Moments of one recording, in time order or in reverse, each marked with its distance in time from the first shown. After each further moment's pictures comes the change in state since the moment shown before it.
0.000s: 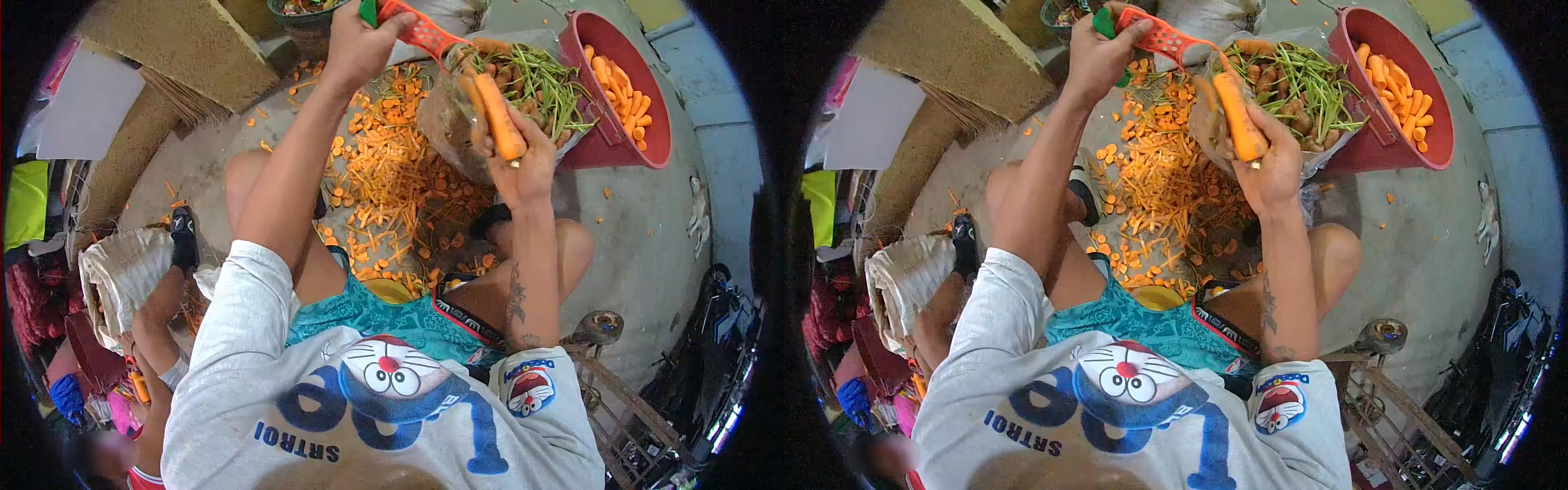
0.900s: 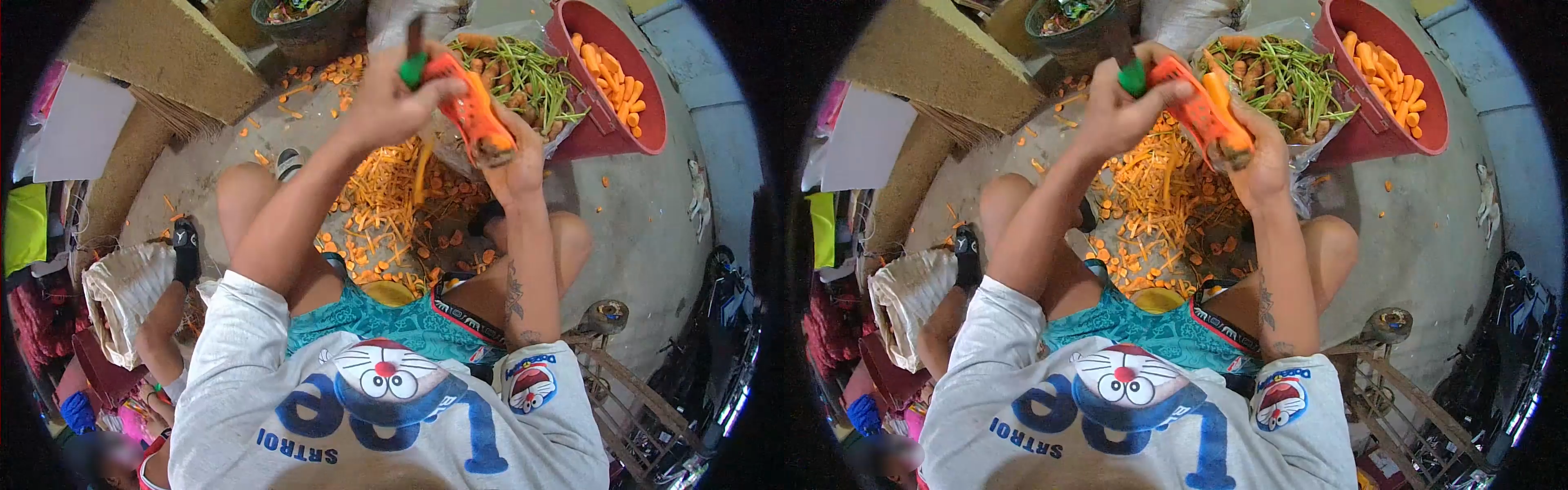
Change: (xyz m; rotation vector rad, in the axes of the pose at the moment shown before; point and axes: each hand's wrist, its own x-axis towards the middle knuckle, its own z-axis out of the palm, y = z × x) left_hand -0.036 0.029 0.038 0.071 -0.126 0.144; right_hand -0.004 -0.002 0.010 -0.061 0.129 -0.074
